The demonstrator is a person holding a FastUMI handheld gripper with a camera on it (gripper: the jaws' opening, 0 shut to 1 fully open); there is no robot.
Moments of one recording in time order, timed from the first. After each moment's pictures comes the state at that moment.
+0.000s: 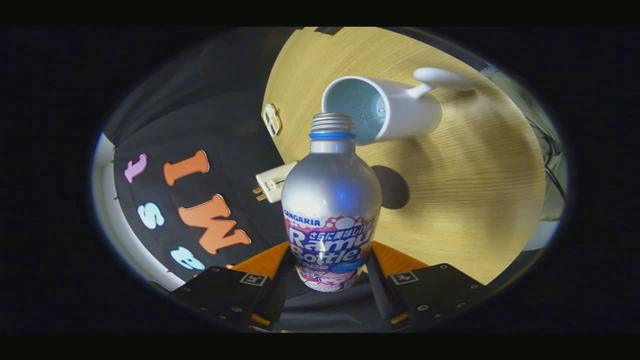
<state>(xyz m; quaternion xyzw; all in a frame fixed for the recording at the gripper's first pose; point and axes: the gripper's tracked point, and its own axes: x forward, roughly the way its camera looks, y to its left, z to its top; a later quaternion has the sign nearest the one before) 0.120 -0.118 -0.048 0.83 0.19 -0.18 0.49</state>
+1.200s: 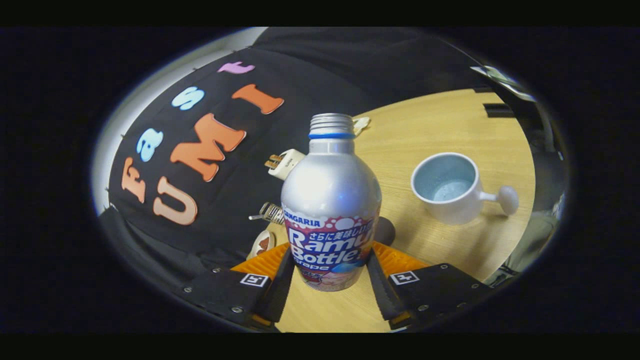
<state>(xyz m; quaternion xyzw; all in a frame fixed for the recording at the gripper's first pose) 0.114 -0.129 -0.060 0.47 0.21 -0.17 0.84</state>
